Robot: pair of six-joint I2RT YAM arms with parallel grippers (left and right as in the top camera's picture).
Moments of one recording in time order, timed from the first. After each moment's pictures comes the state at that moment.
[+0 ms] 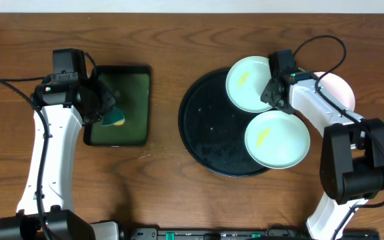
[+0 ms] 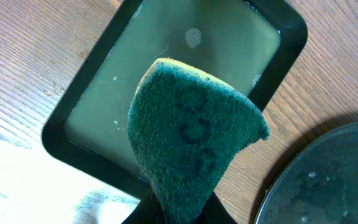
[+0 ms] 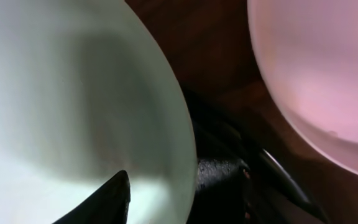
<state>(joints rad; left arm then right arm) 0.12 1.48 1.28 -0.99 0.07 -0.51 0.20 1.95 1.27 -0.60 0.20 0.71</state>
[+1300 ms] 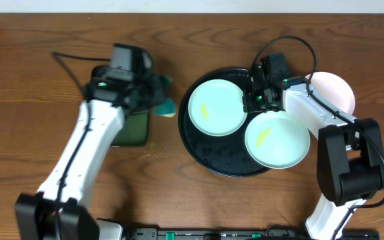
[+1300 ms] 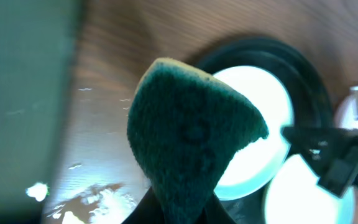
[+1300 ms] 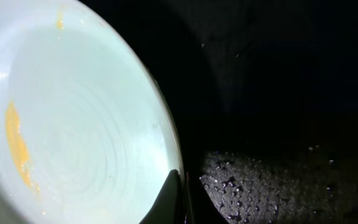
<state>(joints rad) -0.25 1.56 1.28 -0.75 0.23 -0.55 0.25 1.94 1.24 -0.50 -0.27 0.15</state>
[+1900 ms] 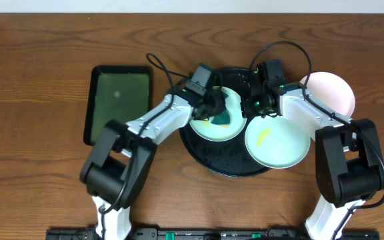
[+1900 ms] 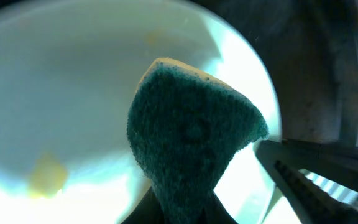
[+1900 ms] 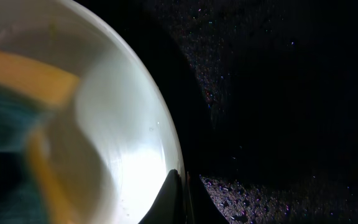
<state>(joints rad) -0.56 1.99 1.28 -0.33 0.24 -0.83 0.27 1.94 1.18 -0.46 -0.24 0.13</state>
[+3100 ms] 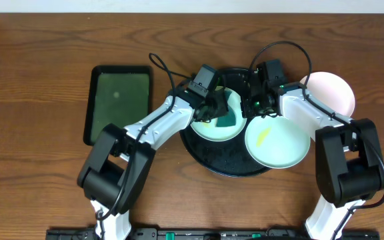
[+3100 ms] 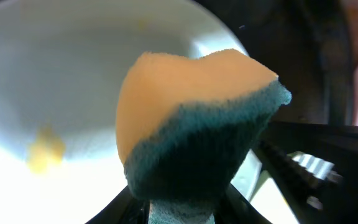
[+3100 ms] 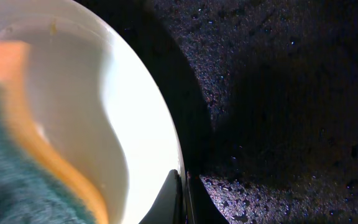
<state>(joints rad) -0.57 1.95 1.28 -0.38 0.23 -0.82 0.27 1.94 1.18 -0.46 -0.24 0.13</state>
